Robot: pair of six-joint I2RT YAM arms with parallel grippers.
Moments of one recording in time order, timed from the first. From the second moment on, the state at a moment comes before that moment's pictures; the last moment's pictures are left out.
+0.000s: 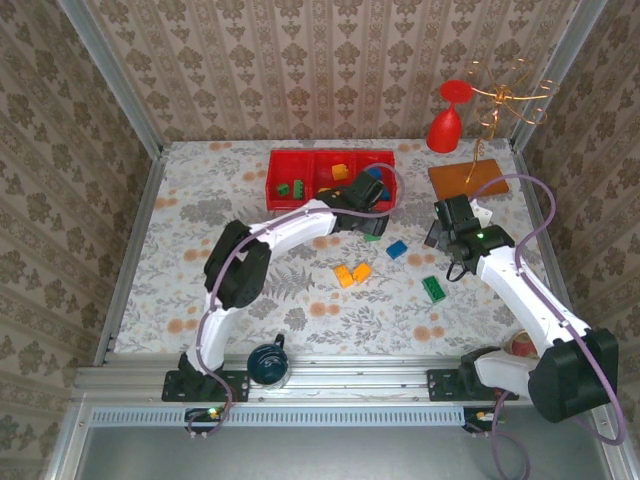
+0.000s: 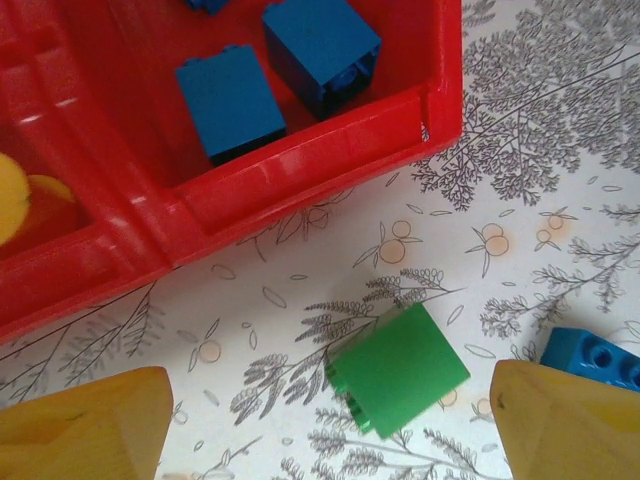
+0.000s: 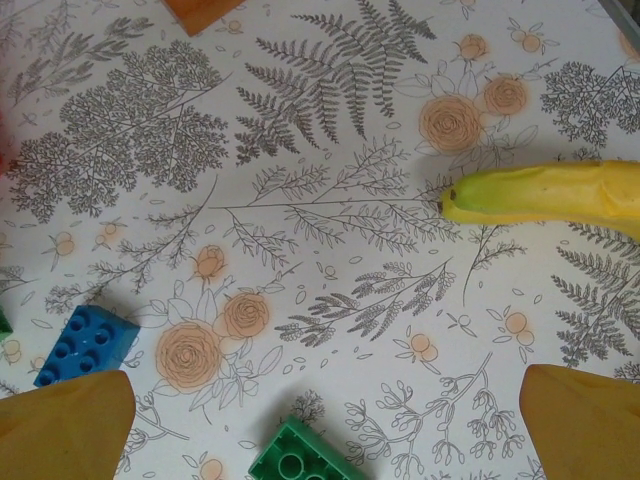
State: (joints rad) left arm -0.87 2.20 1.81 -0.54 -0.15 -0.29; right arm 0.23 1.19 0.93 -0.82 0.44 0.69
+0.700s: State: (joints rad) left arm -0.88 2.41 2.05 -0.69 -0.18 -0.27; right arm 0.21 1.19 0.91 -0.78 0.42 0.69
